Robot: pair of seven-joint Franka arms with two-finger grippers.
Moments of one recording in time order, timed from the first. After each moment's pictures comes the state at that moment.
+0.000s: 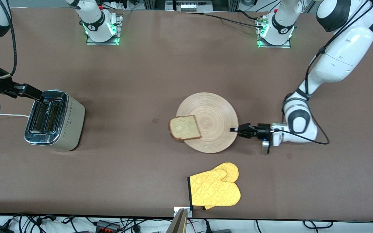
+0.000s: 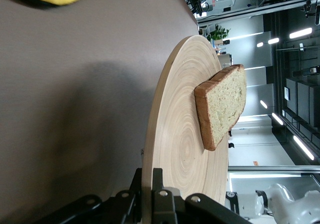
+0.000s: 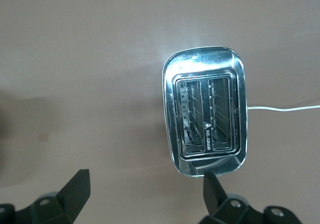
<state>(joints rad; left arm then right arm) 0.27 0.94 -0.49 -1.68 -1.14 2.10 1.01 0.01 0.15 0.00 -1.52 0.00 1.65 0.17</state>
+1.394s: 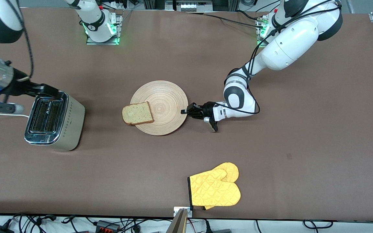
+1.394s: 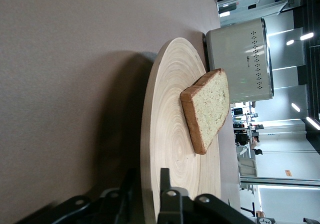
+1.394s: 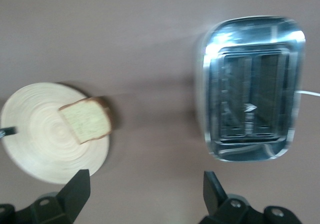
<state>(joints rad) -0.10 0.95 -0.56 -1.72 -1.51 2.51 1.17 0.07 0.18 0.02 -1.52 0.10 1.59 0.18</state>
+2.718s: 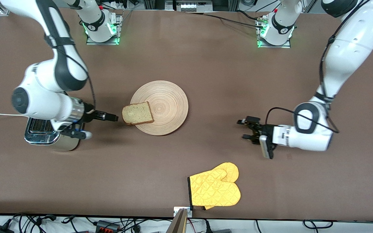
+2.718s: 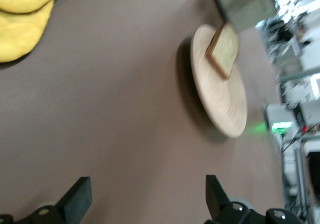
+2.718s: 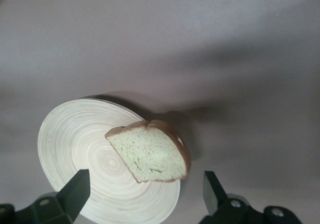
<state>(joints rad) 0.32 0.83 -0.55 -1.49 -0.45 1.92 0.85 0.20 0.39 0.03 -1.75 0.36 2.04 0.23</state>
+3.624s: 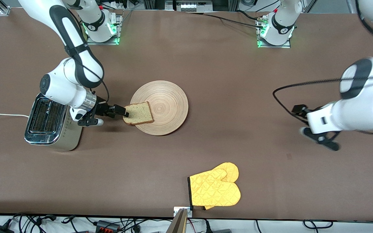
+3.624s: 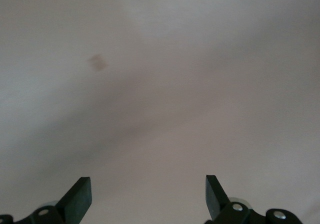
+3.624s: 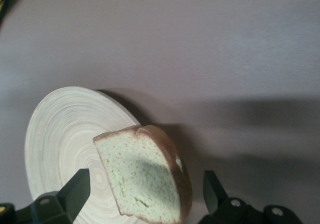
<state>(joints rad) 0.33 0.47 -0.56 -1.34 0.23 1.54 0.20 0.21 0.34 0.03 -2.13 0.83 2.47 -0.37</state>
